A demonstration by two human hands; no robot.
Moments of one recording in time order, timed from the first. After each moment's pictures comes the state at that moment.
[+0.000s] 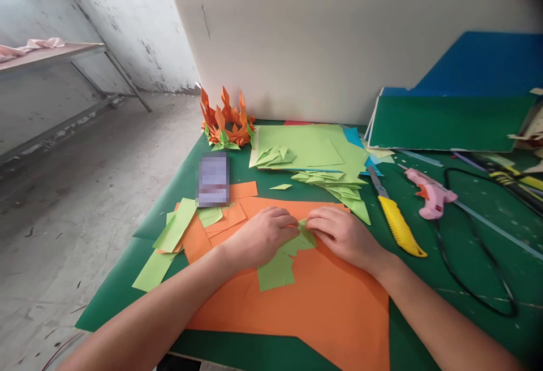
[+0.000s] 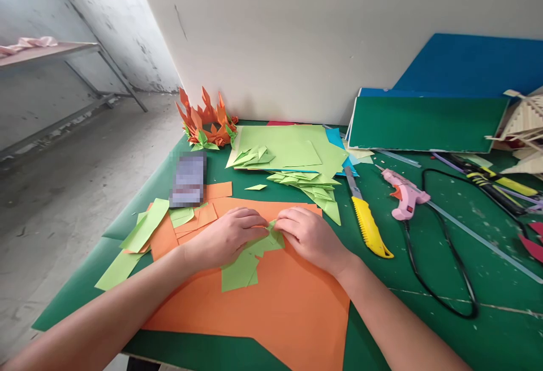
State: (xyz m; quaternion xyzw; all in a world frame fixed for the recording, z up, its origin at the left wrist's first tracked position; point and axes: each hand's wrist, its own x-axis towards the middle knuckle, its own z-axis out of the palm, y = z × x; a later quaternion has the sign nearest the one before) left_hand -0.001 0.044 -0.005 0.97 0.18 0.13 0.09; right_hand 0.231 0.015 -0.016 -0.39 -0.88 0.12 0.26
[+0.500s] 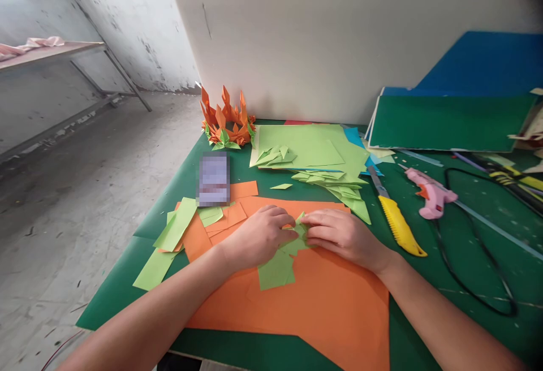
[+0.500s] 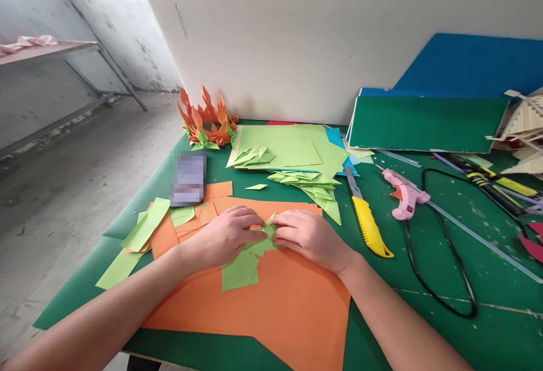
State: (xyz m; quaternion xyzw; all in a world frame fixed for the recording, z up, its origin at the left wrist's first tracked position) left_hand -0.005 0.042 -0.001 0.97 0.19 0.12 0.07; right_hand 0.238 0.017 -0.018 -0.30 -0.92 0.10 0.24
